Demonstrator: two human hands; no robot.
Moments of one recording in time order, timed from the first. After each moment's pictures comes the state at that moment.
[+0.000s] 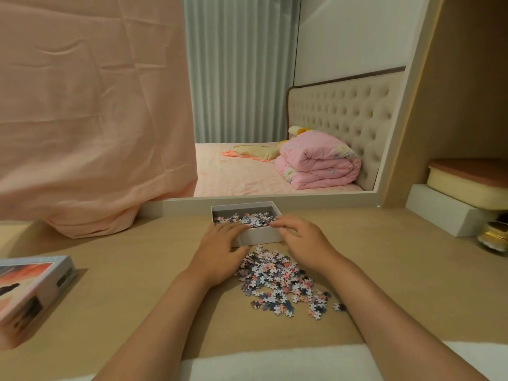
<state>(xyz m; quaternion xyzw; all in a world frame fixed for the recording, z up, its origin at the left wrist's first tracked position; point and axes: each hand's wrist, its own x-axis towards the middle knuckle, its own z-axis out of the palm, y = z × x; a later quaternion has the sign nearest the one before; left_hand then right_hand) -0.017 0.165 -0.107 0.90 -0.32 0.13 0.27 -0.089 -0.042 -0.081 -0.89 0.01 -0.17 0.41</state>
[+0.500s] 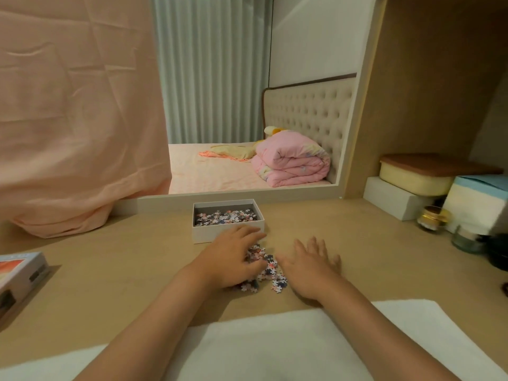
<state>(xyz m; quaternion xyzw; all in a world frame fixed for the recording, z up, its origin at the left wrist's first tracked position) -0.087 0.120 -0.088 0.86 -0.47 0.11 0.15 -0.182 -0.057 -0.102 -0.96 0.25 0.01 0.12</state>
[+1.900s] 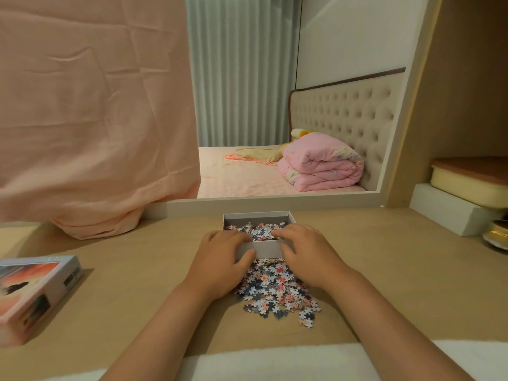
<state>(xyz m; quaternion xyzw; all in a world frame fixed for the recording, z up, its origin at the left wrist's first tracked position) -0.054 0.172 -0.100 0.88 -0.34 0.22 0.24 -0.116 -0.027 -0.077 -0.96 -0.04 -0.19 0.18</state>
